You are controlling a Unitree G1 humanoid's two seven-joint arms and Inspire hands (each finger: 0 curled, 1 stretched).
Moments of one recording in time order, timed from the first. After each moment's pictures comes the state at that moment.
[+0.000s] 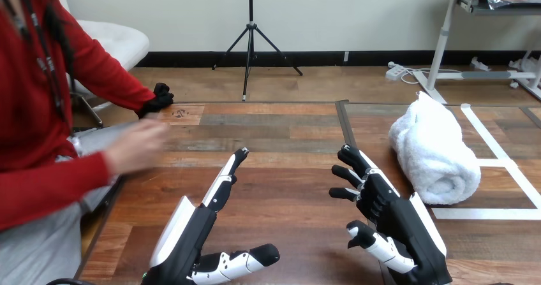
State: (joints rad) left arm 0.00 0.26 -0.18 0.70 0.34 -1.07 0.15; right arm -0.06 -0.12 -0.05 0.85 0.19 -1.05 0.49
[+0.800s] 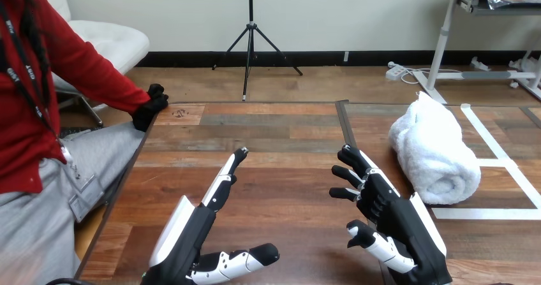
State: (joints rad) left arm 0.00 0.26 -0.18 0.70 0.32 -1.07 0.13; right arm -0.06 -0.12 -0.05 0.85 0.19 -1.04 0.49
